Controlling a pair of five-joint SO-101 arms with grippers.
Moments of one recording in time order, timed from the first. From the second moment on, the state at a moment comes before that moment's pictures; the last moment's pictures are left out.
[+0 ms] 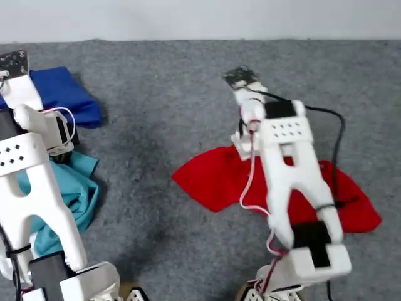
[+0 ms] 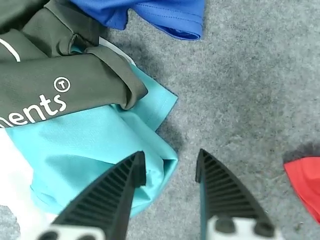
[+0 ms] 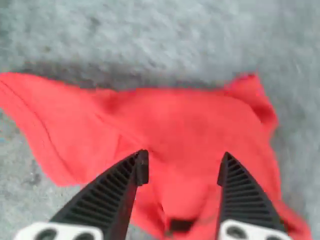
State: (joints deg) left arm -23.6 -10.3 -6.1 99.4 5.8; right arm -12.7 5.6 0.4 78.3 18.7
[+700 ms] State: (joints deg) left arm -23.6 -10.3 -6.1 99.4 5.8; right arm -16.3 36.0 -17.3 78.2 26.9
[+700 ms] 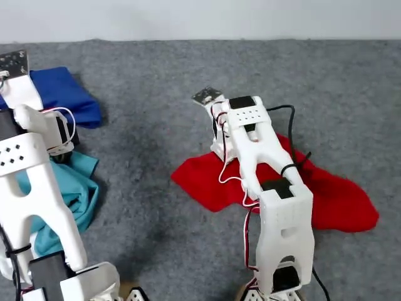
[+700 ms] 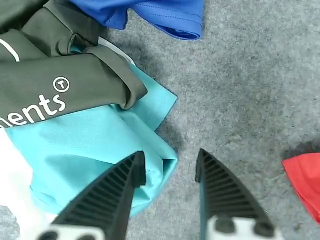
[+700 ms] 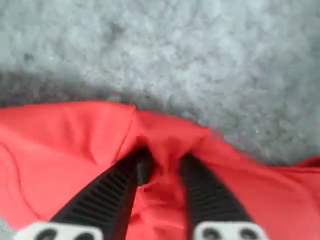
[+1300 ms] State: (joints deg) left arm -23.6 -10.3 -3.6 99.4 5.8; right arm -21.1 18.2 -40.9 90.6 24.0
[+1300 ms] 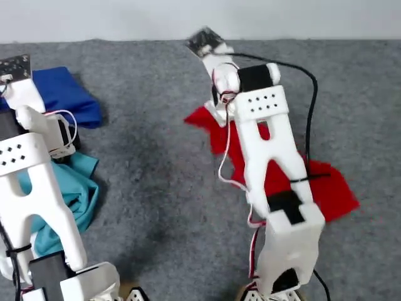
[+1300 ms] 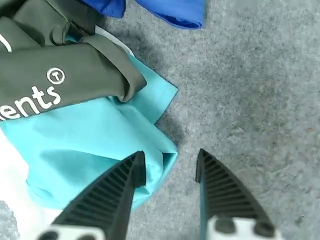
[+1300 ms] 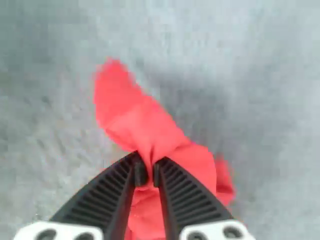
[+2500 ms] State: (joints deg) left arm -23.6 -10.3 -3.6 99.4 5.8; right arm -3.8 28.8 -52.0 80.4 5.6
